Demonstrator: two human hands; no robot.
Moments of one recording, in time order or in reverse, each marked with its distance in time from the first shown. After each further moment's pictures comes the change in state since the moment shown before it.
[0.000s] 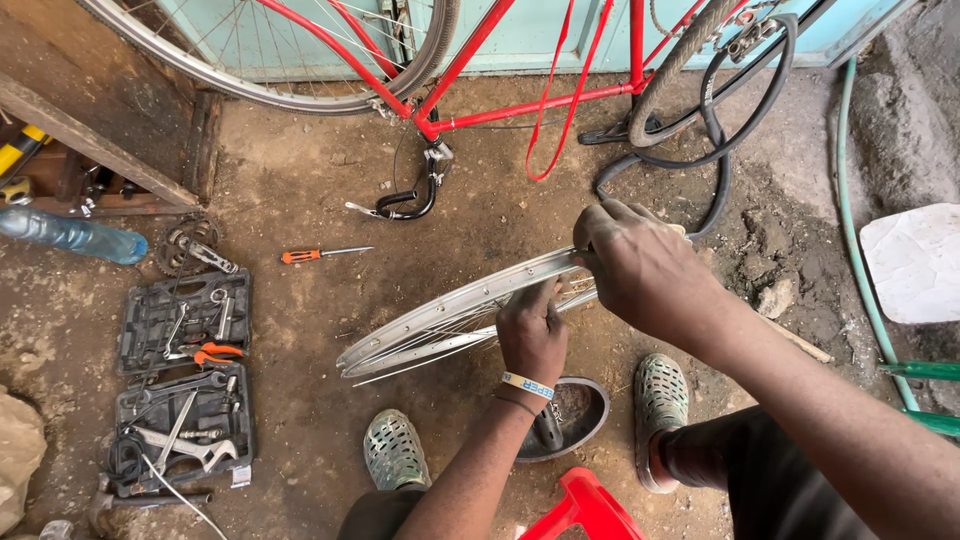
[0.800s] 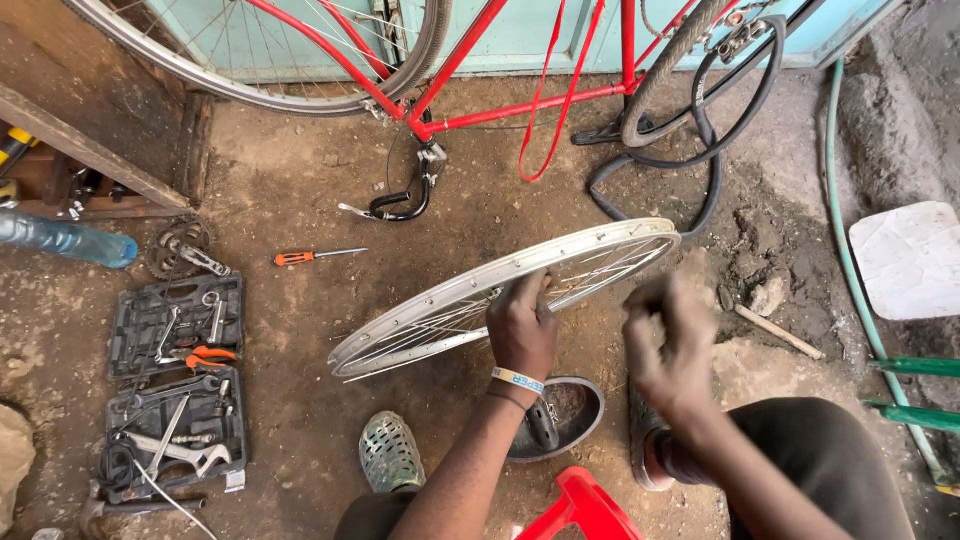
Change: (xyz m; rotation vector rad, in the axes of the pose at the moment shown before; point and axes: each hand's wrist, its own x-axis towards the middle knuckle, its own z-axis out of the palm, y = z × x) left_hand 0.004 -0.001 -0.003 0.026 -0.022 -0.025; right_hand -0.071 0.039 0.137 0.721 0.722 0.083
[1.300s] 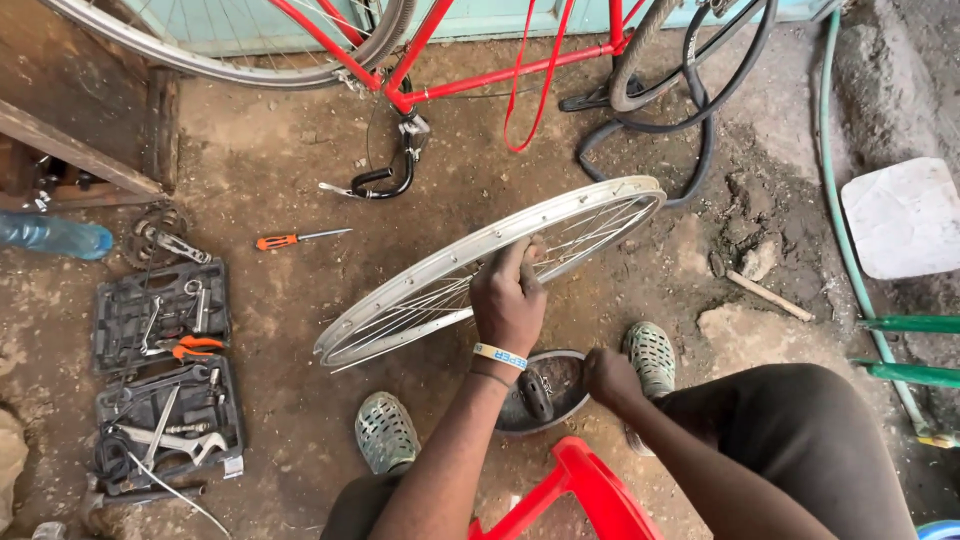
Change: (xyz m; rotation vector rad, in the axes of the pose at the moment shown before) left_hand 0.013 0.006 -0.008 0.007 -0.019 0.024; right_hand -0.168 0.176 0.079 -0.504 -0.693 0.889
